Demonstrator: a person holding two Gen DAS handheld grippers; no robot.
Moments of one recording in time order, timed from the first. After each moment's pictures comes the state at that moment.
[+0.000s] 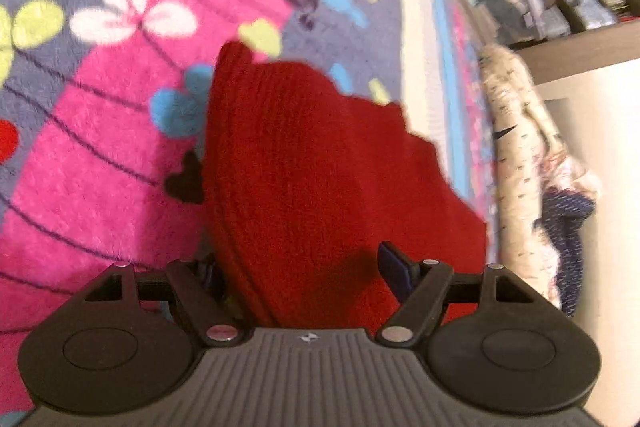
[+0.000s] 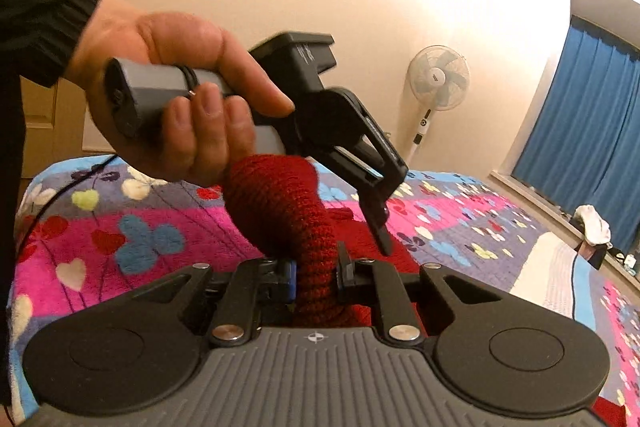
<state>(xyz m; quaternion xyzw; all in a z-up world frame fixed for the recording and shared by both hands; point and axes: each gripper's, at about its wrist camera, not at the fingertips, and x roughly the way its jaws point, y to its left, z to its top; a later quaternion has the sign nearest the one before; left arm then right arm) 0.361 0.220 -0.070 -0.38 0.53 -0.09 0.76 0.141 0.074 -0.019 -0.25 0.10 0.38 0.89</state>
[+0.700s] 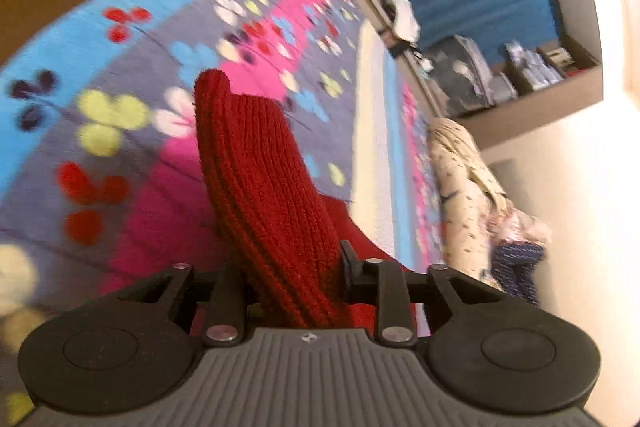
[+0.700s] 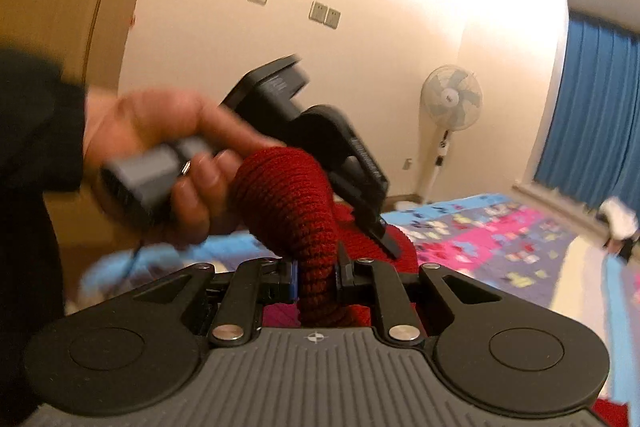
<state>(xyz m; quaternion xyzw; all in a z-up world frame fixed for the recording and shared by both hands) 0.259 0.307 0.007 -0.42 0.39 -0.09 0.81 0.104 0.128 0.048 -0.15 0.11 0.42 0.89</state>
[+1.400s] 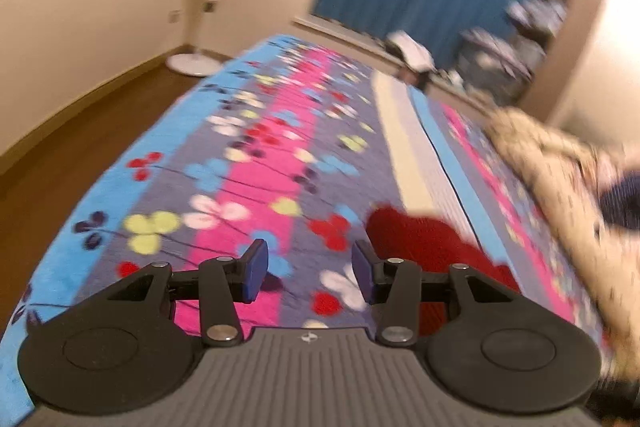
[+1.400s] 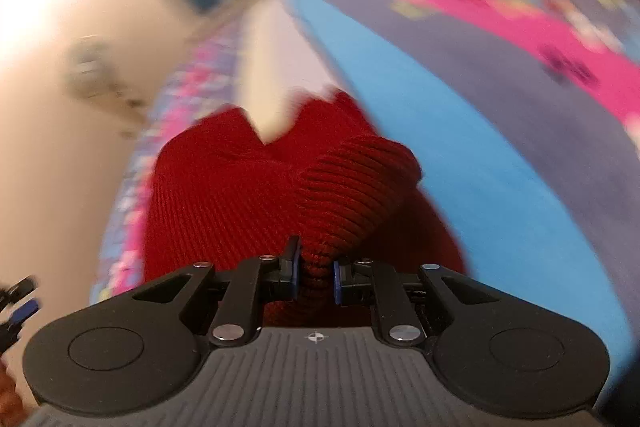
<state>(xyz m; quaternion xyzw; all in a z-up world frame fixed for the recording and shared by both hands) 0.212 0.188 0.071 -0.16 0.31 0.01 0.94 0.150 -0.168 -0.028 0.33 0.39 -0.02 0.86</state>
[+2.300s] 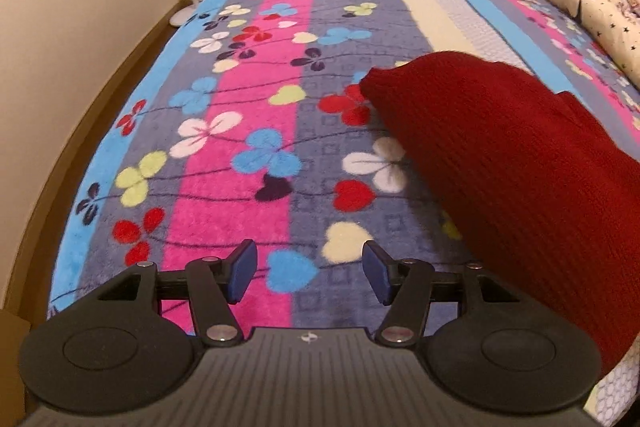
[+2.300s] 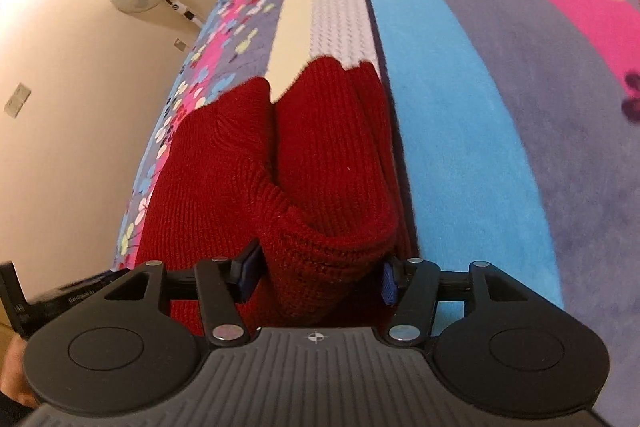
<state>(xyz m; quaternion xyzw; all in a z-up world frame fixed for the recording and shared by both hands) 0.264 0.116 -0.008 0.02 0.45 0.05 0.89 0.211 -0.213 -0.006 0.24 0.45 0.14 0.85</state>
